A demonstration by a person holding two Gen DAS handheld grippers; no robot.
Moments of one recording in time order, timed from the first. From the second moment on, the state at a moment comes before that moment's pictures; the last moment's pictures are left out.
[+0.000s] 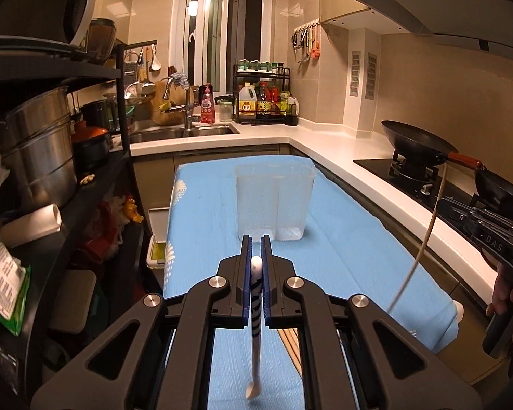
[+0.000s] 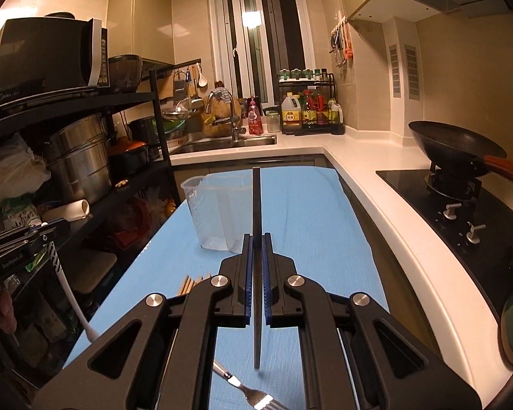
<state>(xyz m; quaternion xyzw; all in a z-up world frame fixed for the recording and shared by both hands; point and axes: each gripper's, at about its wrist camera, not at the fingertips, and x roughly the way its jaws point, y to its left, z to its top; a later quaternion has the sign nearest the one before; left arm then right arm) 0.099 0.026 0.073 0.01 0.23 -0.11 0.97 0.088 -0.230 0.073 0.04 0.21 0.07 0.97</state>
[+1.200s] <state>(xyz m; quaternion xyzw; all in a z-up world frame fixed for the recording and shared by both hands) 0.129 0.039 0.036 -0.04 0.27 -0.12 0.96 0.091 -0.285 -0.115 0.02 0.33 0.02 0.94</state>
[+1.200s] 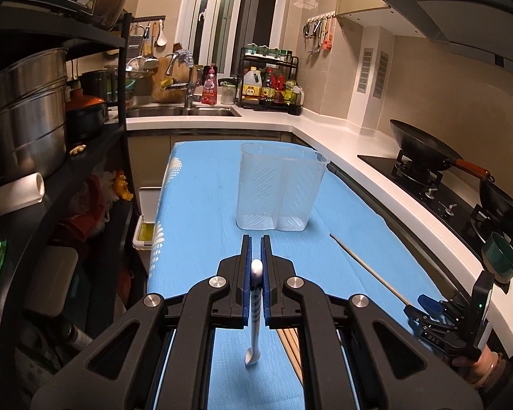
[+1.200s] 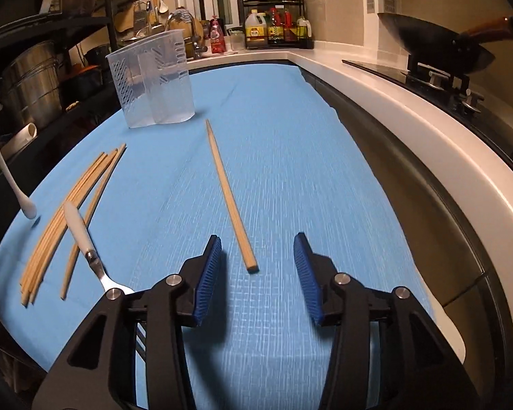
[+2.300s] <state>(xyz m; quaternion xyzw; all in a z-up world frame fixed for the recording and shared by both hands) 0.085 0.027 0.061 -0.02 0.23 -0.13 0.96 0.040 -0.256 -0.038 -0.04 0.25 0.04 0.97</state>
